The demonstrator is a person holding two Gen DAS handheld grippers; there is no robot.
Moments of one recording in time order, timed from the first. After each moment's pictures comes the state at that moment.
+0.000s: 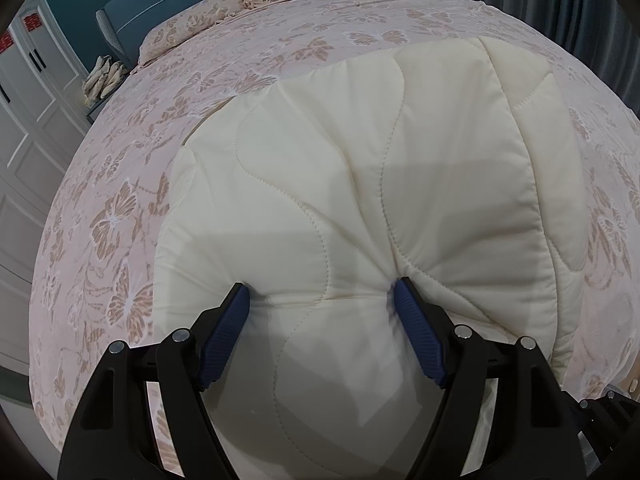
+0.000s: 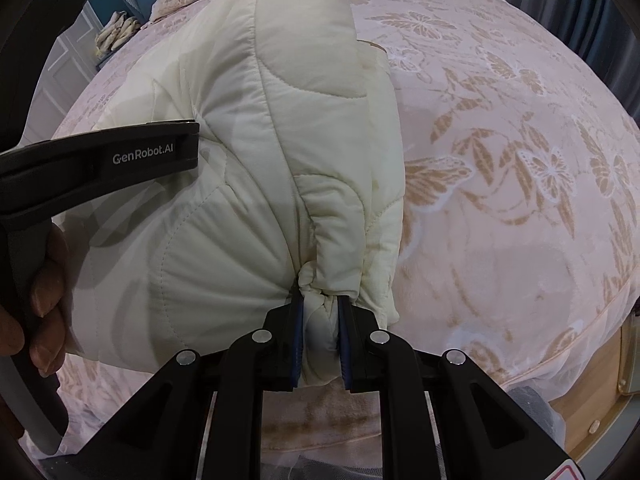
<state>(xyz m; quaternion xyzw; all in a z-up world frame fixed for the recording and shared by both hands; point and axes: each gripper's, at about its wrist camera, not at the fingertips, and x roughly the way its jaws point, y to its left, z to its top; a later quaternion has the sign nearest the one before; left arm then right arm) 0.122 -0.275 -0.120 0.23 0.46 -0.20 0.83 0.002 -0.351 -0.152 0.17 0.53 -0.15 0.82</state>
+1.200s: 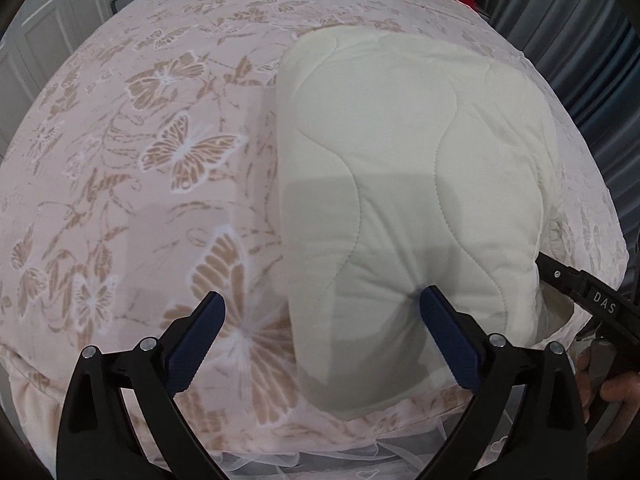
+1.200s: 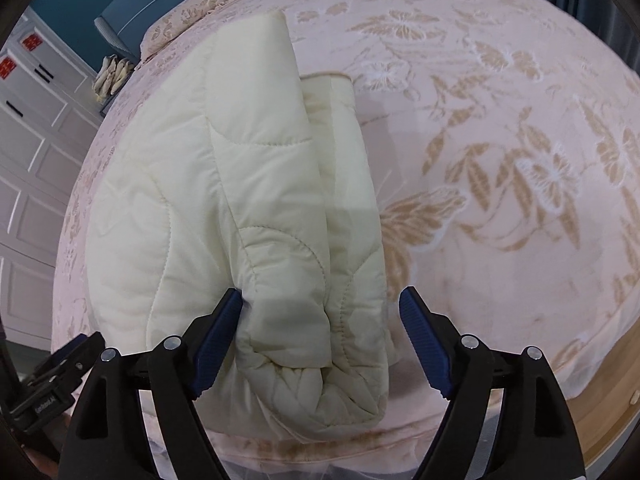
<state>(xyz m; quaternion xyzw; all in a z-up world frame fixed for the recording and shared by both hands) 0.095 -0.126 -0.110 0.05 0.56 -0.20 0.80 0.008 -0.382 -0.133 0.29 0.50 -0.14 0.80</state>
